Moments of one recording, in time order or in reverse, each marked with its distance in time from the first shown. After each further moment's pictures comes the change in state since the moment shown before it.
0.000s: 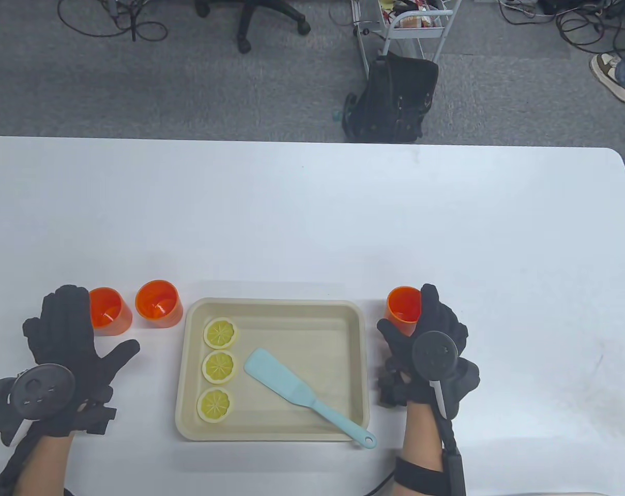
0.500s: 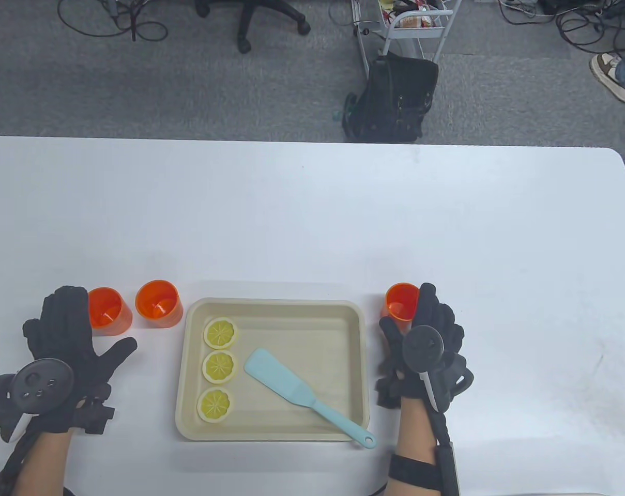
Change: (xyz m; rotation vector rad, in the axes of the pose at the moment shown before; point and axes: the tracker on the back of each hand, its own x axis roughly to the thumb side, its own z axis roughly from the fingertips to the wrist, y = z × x) left_hand -0.006 -0.005 -0.002 -0.030 0.031 -0.001; right_hand -0.001 0.019 -0.004 0.072 0.015 0.122
